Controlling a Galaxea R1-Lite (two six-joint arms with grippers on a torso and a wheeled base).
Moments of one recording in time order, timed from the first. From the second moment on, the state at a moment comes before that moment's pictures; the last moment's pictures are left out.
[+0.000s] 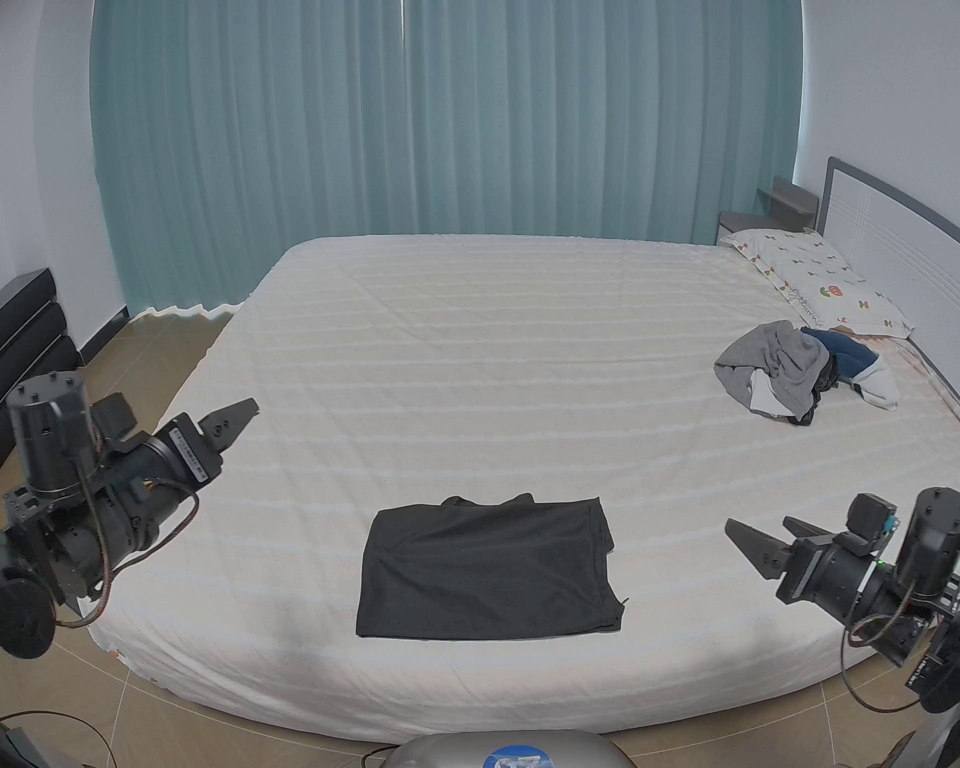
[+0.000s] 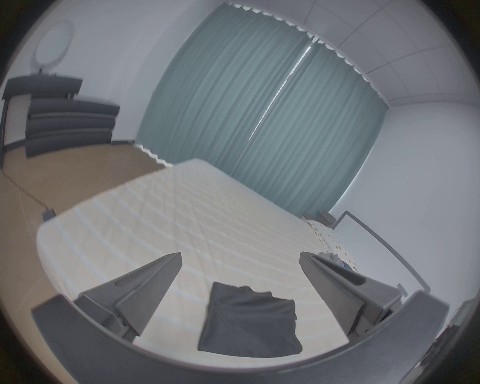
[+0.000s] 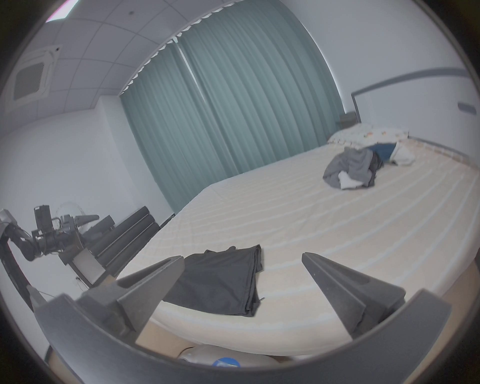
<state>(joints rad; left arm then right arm) -0.28 1.37 -0.45 -0.73 0.18 -0.55 0.43 1.46 -0.04 -1.22 -0.13 0.36</state>
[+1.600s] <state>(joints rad) 0.02 0.09 -0.33 0.07 0.42 0.07 0.11 0.10 -0.29 0.27 -0.22 -0.01</state>
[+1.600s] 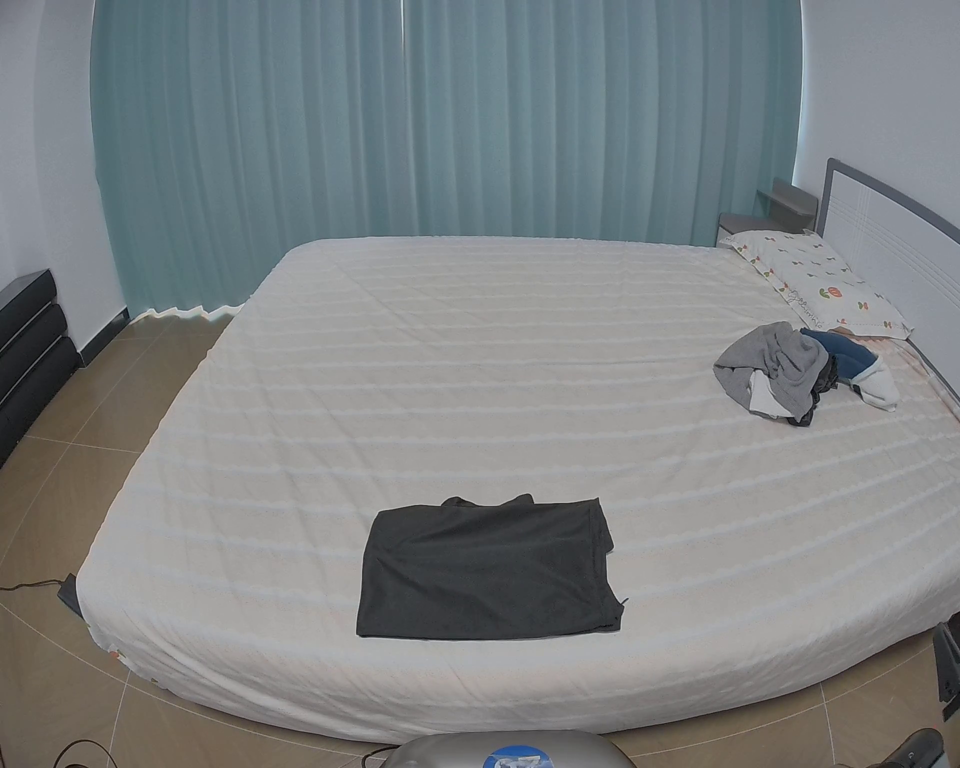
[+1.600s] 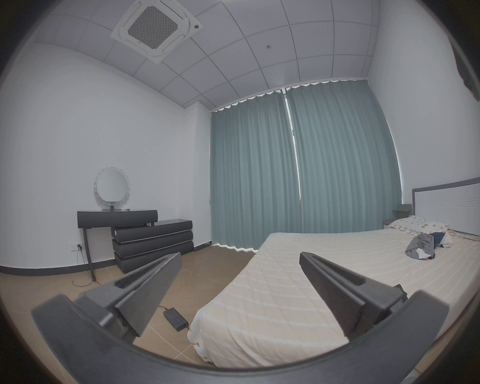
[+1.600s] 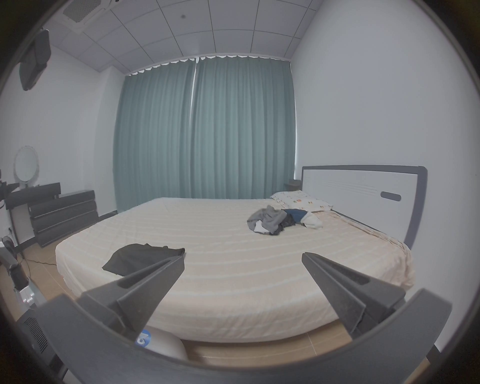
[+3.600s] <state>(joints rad) 0.00 0.02 -0.02 -0.05 0.09 -0.05 0.00 0.01 -0.02 0.00 0.04 -0.03</state>
